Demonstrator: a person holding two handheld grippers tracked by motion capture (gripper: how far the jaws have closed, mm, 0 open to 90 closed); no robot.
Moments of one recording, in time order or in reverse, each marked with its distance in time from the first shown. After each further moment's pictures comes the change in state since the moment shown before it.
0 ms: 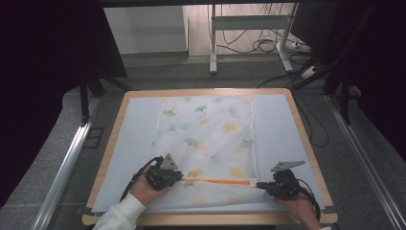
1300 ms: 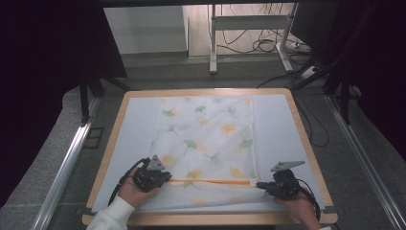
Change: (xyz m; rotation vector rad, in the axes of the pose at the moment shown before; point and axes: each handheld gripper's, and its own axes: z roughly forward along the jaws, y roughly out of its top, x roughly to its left) left arm 0.015 -0.025 -0.019 0.006 0.048 -0.056; right arm 0.000 0.000 0.000 0.001 0.000 -0.001
